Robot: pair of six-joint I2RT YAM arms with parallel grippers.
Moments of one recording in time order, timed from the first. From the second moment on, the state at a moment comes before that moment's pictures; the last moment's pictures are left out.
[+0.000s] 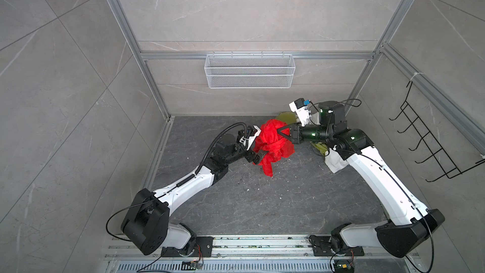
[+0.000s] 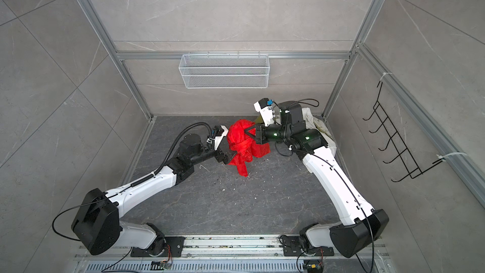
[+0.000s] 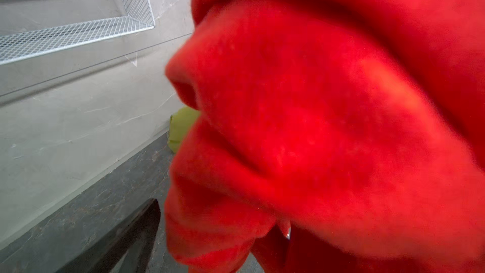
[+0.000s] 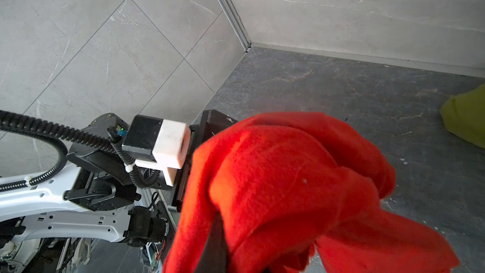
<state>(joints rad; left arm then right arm) -0.65 1.40 0.93 0.32 0.36 0.12 0.42 1.37 1.55 -0.68 -0.59 0.26</state>
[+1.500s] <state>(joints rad) -0.65 1.42 0.93 0.35 0.53 0.11 0.43 1.38 1.55 -0.68 -0.59 0.24</state>
